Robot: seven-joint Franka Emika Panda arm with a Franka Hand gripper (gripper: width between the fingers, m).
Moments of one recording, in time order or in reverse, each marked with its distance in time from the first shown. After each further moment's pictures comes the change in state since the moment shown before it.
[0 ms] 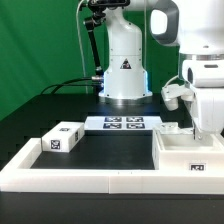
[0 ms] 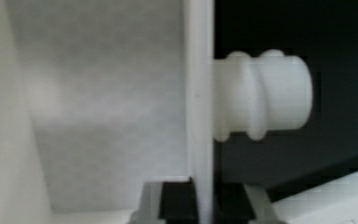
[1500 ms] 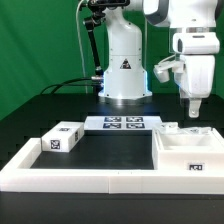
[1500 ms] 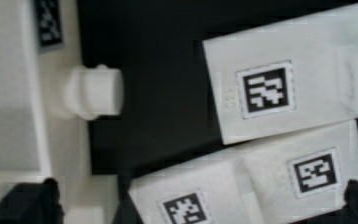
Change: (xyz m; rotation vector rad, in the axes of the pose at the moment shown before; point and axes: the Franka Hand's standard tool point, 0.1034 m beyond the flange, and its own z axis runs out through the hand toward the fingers) arm -0.011 -0.065 -0.037 -0.066 0.001 -0.029
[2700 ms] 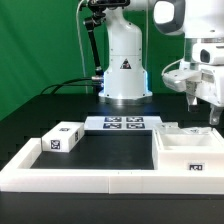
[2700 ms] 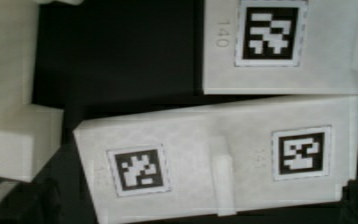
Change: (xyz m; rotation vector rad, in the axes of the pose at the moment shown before) arm 0.034 -0.014 0.018 0.013 0.008 -0.244
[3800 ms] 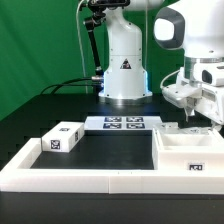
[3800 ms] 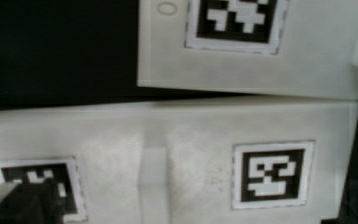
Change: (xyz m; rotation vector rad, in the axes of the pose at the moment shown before) arm 0.013 -0.023 0.035 0.066 0.035 -0.076
